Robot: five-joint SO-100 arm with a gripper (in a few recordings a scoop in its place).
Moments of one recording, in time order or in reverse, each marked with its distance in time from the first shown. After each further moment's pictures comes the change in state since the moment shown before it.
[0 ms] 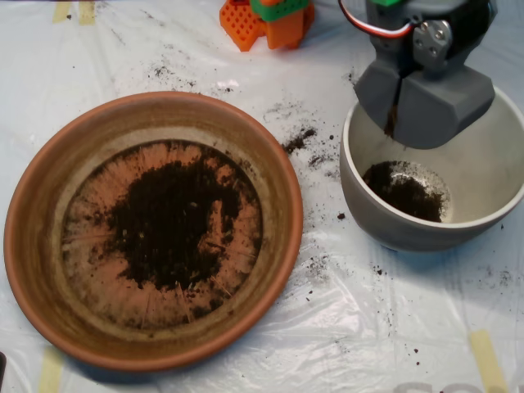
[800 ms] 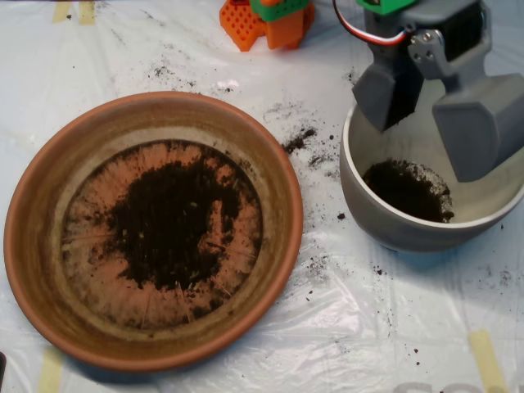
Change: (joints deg) arm 0.4 2.7 6.9 -3.6 2.5
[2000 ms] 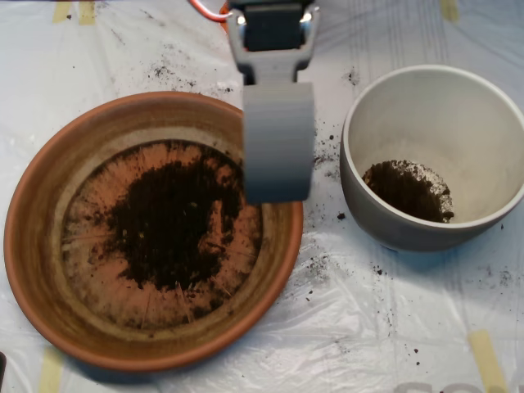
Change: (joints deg) arm 27.9 13.1 13.1 -8.9 7.8
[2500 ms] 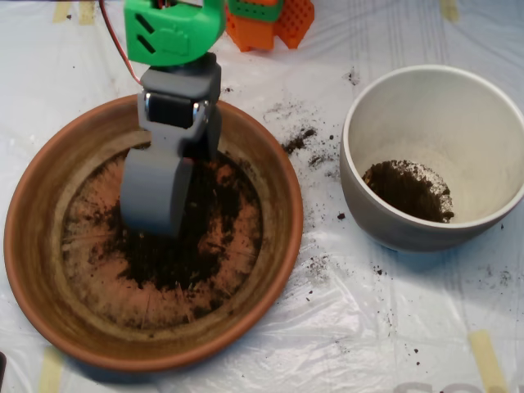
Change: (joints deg) arm 16.8 1.8 33.0 -19.5 -2.2
